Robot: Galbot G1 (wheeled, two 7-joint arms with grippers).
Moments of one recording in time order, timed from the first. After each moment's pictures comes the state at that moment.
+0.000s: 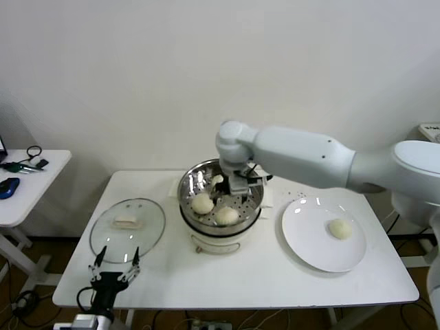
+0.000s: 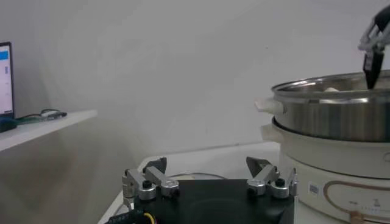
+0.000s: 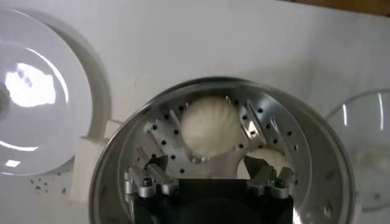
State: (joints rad) left arm 1.71 -1.43 -0.68 -1.99 -0.07 -0.08 0.01; right arm 0.54 1.21 -1.22 1.27 -0.26 0.61 -1.18
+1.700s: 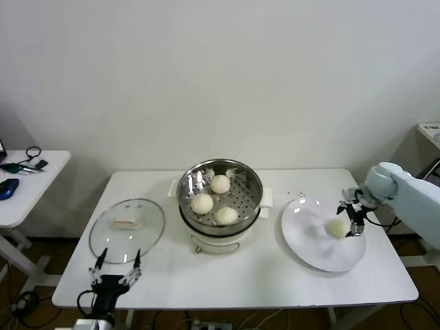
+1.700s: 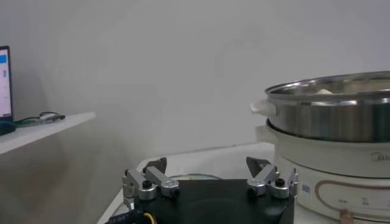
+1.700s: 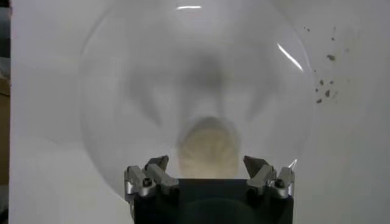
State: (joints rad) left arm 1.73 -1.45 -0.67 -2.01 -0.05 -0.09 0.01; right arm 0.03 0.67 -0.83 1.00 -0.13 -0.07 -1.12
